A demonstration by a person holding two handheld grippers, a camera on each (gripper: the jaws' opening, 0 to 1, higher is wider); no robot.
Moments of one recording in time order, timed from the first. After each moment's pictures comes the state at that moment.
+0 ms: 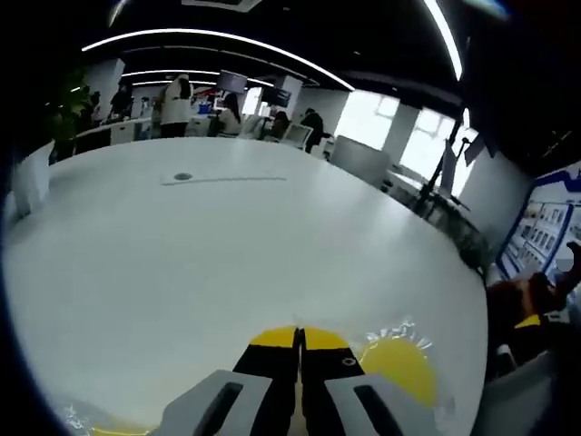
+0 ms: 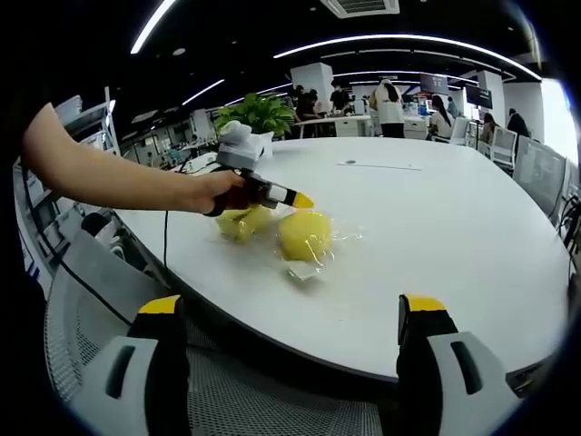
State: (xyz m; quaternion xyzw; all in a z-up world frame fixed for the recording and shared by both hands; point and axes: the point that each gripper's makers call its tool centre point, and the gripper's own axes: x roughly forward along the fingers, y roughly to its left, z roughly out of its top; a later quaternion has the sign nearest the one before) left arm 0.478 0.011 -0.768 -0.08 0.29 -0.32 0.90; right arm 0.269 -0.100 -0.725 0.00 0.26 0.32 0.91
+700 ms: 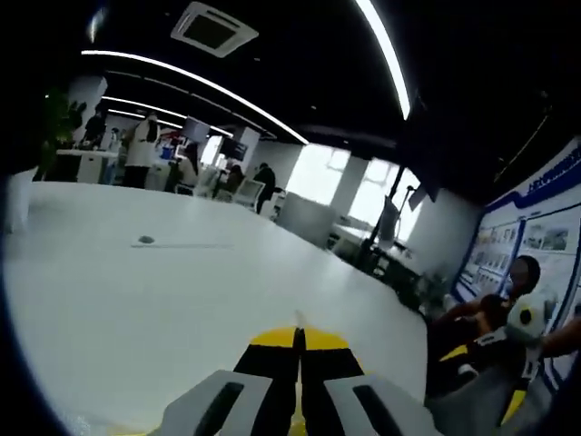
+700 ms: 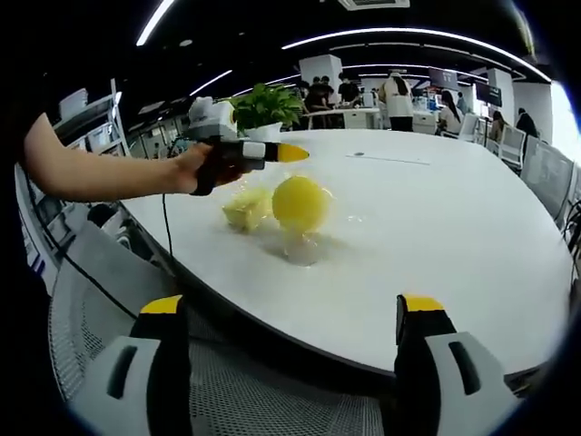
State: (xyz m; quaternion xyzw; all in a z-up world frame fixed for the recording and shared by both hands) left arm 0.440 0.008 -0.670 -0.12 0.16 -0.43 0.88; right arm 0.265 -0.100 -0.725 0.01 0.27 0.33 0.90
